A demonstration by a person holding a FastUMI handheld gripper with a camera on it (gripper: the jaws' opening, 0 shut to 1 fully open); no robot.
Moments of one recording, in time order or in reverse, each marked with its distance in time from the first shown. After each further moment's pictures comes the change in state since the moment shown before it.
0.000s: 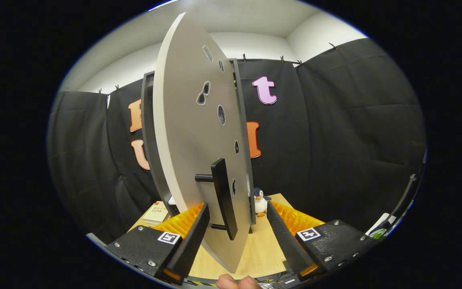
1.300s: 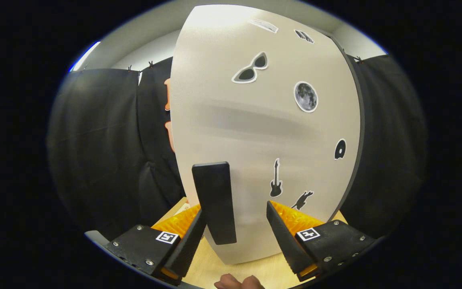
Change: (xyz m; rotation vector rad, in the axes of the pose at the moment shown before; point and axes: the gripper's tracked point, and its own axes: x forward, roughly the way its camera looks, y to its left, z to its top) arm 0.153 0.213 -0.005 -0.110 0.097 0.270
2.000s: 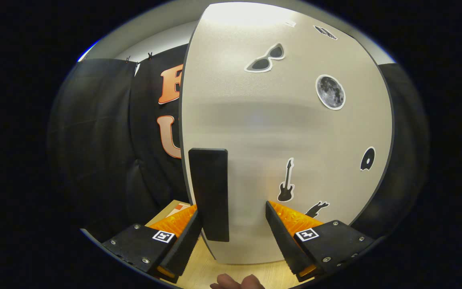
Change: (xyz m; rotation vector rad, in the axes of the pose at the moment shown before) arm 0.065 0.003 0.002 -0.089 -0.012 -0.059
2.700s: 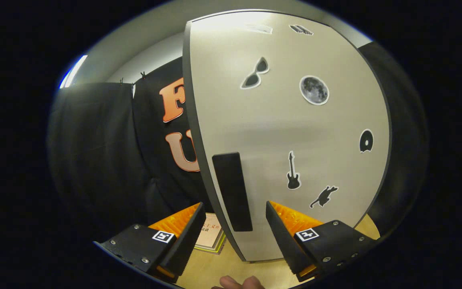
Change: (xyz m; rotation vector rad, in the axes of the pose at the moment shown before) arm -0.047 0.017 0.010 0.164 -0.054 0.053
